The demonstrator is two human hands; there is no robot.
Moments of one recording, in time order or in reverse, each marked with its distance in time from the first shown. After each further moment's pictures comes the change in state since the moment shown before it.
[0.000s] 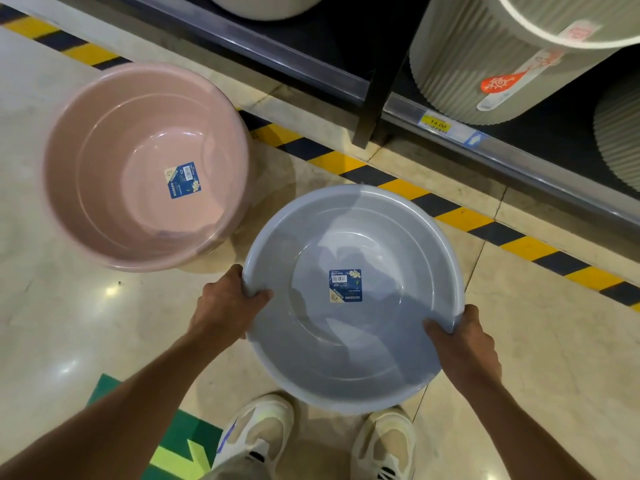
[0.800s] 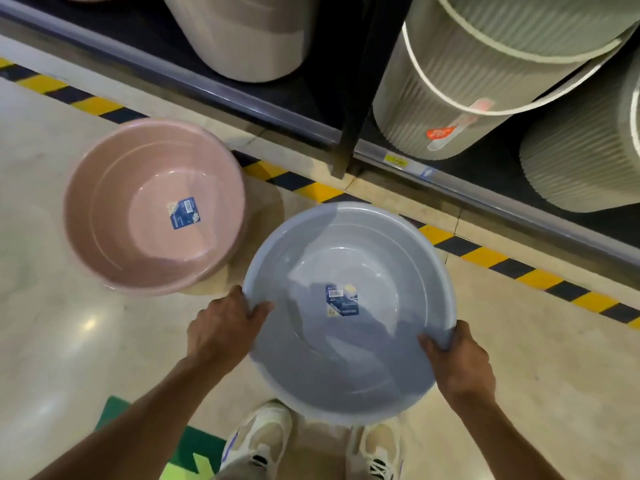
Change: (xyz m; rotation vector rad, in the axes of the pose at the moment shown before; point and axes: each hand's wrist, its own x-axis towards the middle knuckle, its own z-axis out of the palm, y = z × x) left_hand -0.042 0.021 -0.030 0.351 0.105 0.173; right_hand -0.049 0.004 -0.043 -0.018 0.110 -0.097
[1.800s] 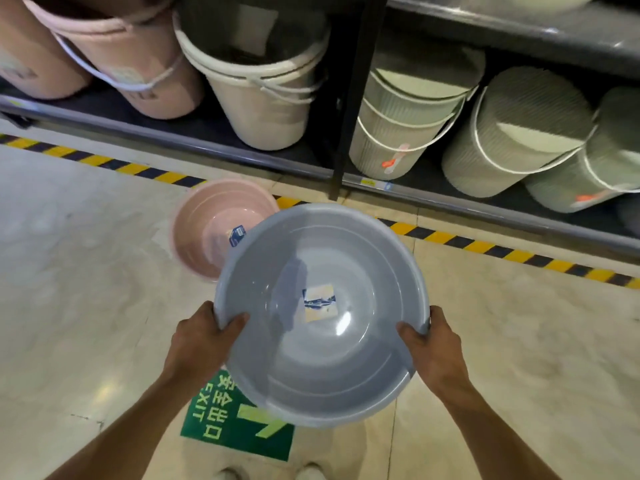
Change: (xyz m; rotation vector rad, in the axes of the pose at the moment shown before) left_hand -0.200 -0.103 -0.178 -0.335 0.074 0.041; right_hand -0.253 -0.045 -0.088 0.526 0.011 -0.053
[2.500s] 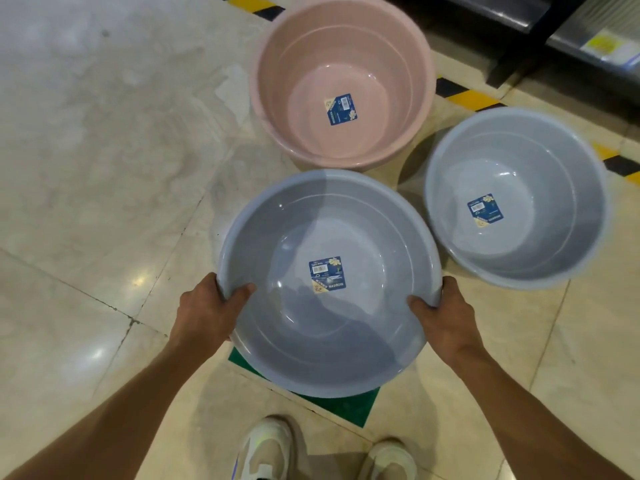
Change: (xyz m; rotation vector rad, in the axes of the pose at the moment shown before) left_hand 0.075 -0.303 0.102 -0.108 -0.002 -0.302; right_hand 0.030 0.105 0.307 -0.189 -0.226 -0.013
